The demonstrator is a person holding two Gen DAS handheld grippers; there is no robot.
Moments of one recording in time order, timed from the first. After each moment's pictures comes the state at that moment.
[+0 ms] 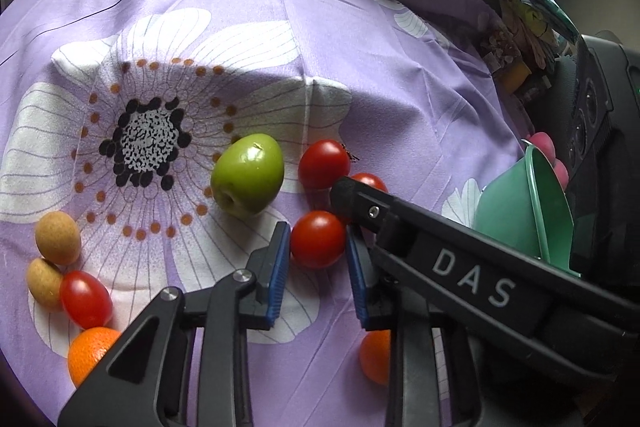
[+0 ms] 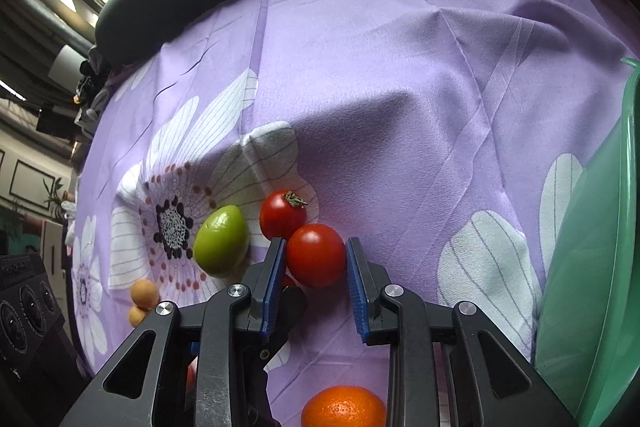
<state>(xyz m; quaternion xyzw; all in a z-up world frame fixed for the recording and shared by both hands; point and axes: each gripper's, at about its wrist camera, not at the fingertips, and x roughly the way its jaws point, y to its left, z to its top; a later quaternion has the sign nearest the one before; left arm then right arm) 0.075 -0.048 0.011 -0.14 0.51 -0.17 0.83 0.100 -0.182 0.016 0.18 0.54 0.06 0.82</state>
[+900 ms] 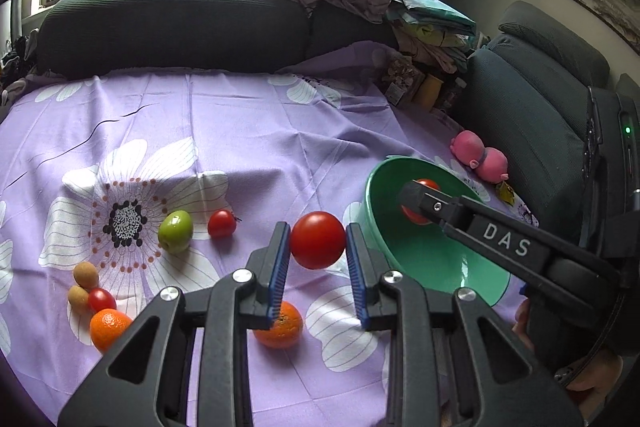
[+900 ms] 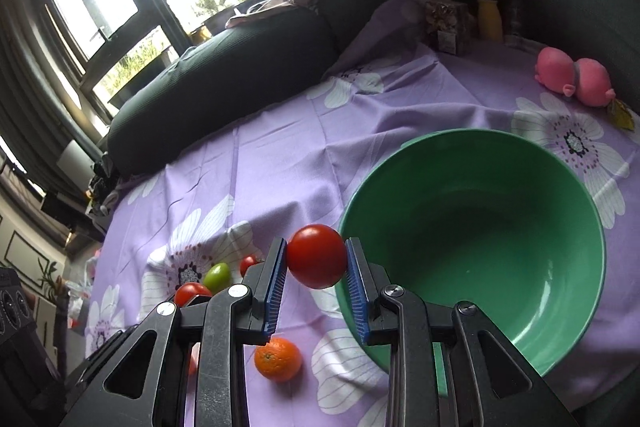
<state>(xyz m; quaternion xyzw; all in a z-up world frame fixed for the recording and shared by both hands) -0.009 -0.095 0.110 -0.06 0.37 -0.26 0.89 -0.009 -0.266 0.111 0.22 0.36 -0.05 0.91</state>
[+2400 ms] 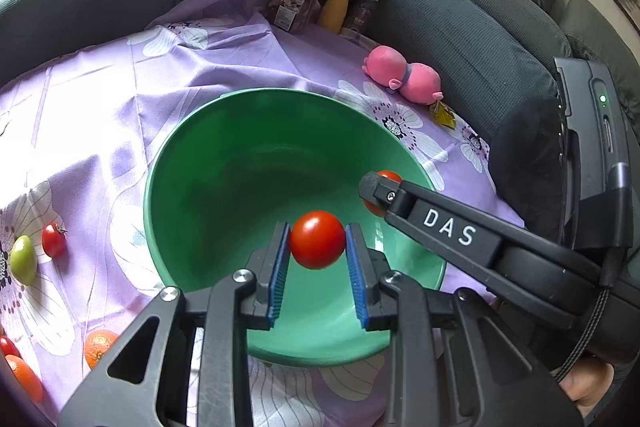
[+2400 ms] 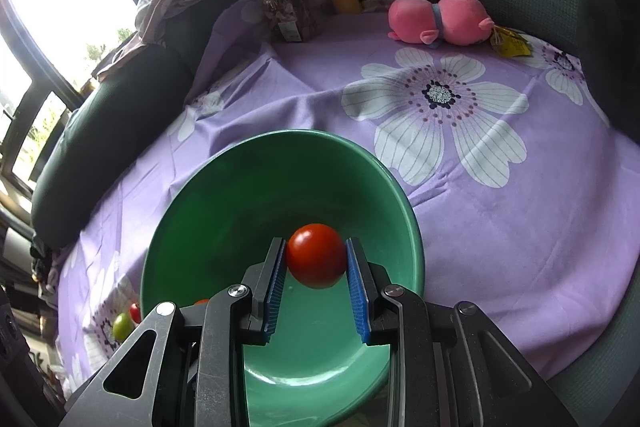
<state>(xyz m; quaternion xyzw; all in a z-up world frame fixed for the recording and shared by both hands) -0.001 -0.232 0.079 0.01 0.44 -0.40 0.80 -0.036 -0.377 0.073 0.30 0.39 -0.20 0.85</state>
